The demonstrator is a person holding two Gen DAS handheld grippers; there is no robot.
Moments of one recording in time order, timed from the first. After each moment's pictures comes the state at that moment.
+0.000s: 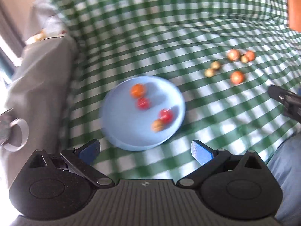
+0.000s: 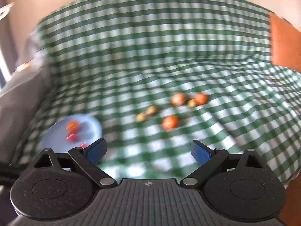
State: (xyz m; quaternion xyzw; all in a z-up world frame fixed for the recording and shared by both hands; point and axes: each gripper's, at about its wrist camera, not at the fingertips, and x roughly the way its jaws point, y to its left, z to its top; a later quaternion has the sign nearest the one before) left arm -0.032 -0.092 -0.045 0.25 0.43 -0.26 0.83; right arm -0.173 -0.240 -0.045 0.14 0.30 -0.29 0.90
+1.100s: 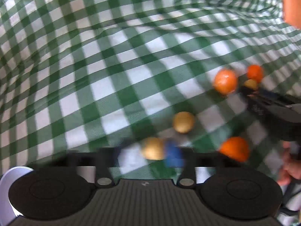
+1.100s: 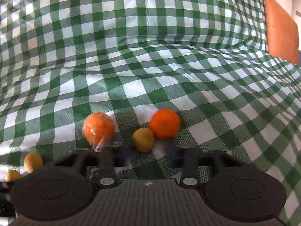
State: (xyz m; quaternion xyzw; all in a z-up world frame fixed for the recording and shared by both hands) left arm 0.076 -0.330 -0.180 0.26 0.44 -0.34 0.79; right arm -0.033 -0.478 -0.196 0.13 0.31 -0.38 0.86
